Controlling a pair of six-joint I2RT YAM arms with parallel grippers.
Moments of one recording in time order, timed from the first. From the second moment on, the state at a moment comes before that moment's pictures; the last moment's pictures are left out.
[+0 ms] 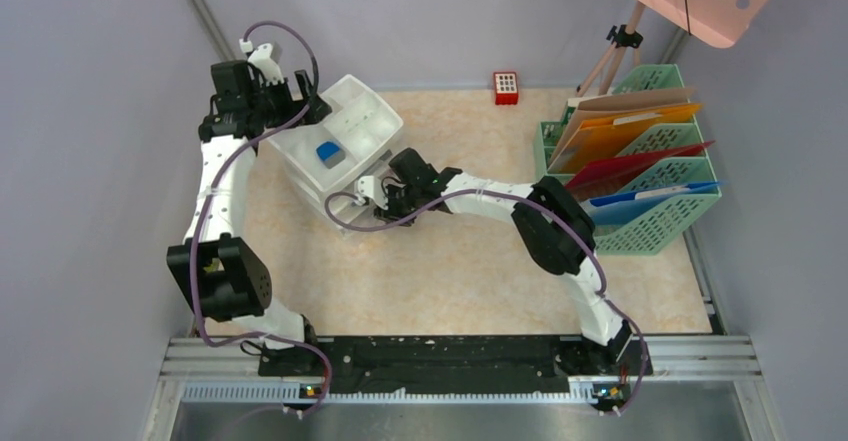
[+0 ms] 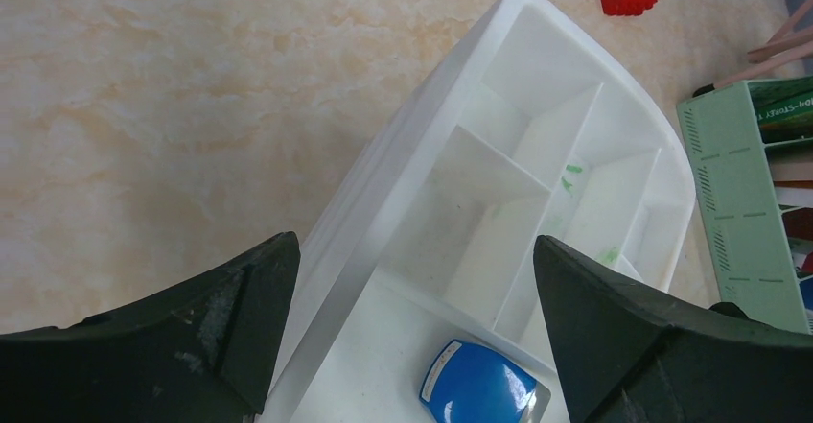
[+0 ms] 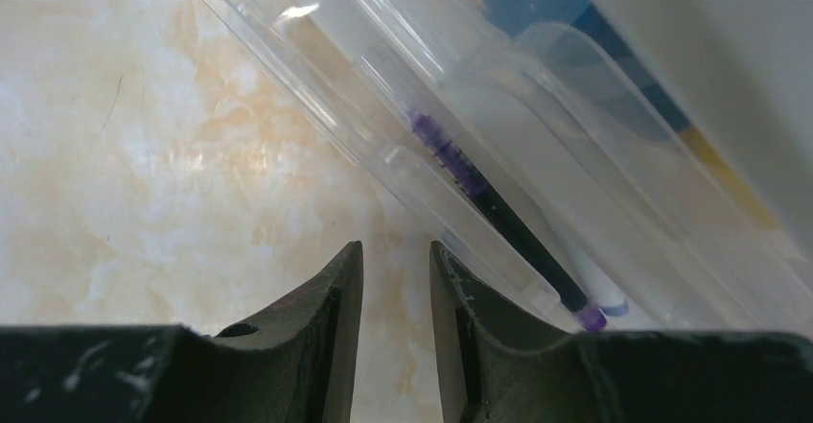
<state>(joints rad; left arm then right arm) 0.14 1.56 1.55 -0.52 0.49 -0.14 0.88 2.17 1.62 -0.29 -0.40 -0.67</state>
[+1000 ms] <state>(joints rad) 0.14 1.65 1.72 -0.58 0.39 -0.03 0.87 2.19 1.50 -0.02 -0.35 -0.29</state>
